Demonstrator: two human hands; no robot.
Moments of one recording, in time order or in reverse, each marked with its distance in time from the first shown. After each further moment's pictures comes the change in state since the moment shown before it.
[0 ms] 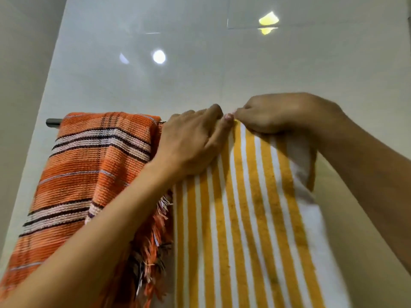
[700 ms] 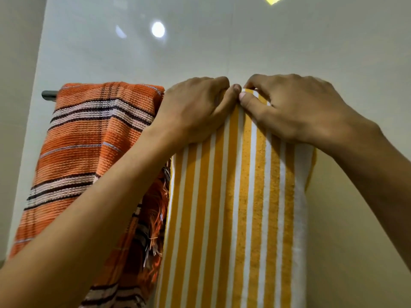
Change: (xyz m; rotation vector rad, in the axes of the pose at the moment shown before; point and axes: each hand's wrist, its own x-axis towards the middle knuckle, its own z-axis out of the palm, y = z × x) left_hand 0.008 -0.021 0.005 0.015 -0.031 0.067; right_hand -0.034 0.004 0.037 -0.042 0.397 -0.135
